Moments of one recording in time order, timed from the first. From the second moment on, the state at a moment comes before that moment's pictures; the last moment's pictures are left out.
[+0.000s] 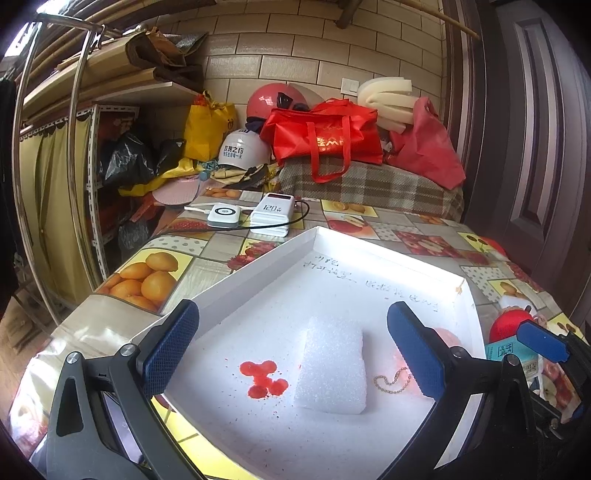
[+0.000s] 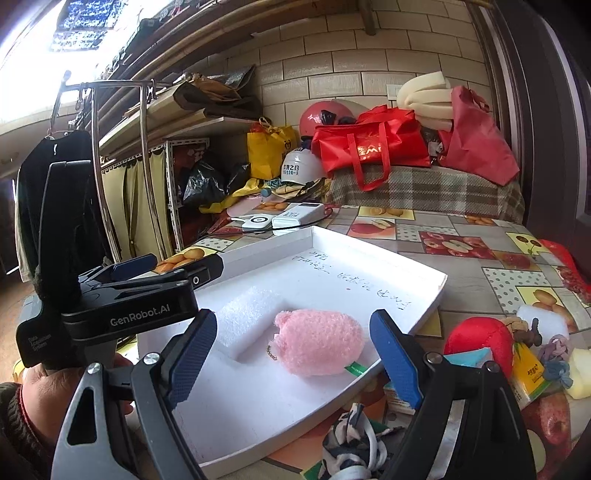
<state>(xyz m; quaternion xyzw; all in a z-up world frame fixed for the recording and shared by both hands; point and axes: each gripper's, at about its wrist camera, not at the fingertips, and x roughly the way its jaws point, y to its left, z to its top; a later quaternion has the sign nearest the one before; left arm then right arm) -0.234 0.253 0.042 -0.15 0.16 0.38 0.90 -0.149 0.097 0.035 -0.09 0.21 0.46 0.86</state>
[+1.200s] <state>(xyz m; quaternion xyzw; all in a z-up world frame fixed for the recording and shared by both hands) -0.152 0.117 0.042 -0.08 0.26 0.09 0.96 0.014 -0.105 -0.008 -0.09 0.45 0.09 0.89</state>
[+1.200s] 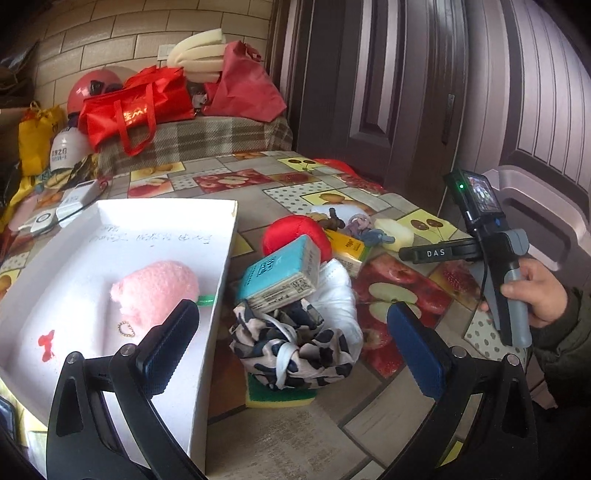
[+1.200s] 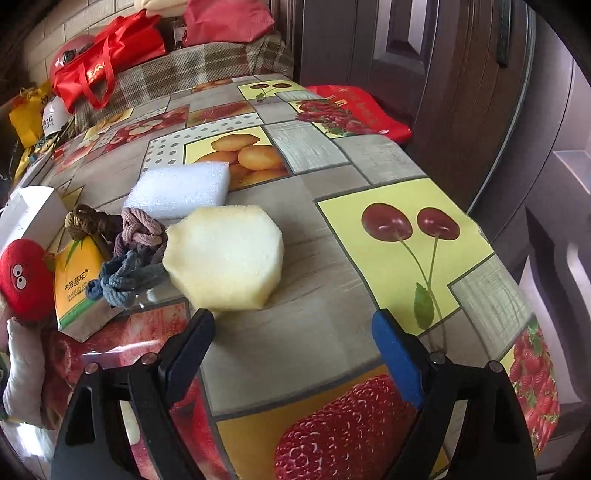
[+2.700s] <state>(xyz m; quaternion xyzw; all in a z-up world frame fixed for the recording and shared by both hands) -0.131 0.092 0.035 -0.04 0.30 0.05 0.95 0.025 -0.102 -0.013 -0.09 0.46 0.08 0.88</state>
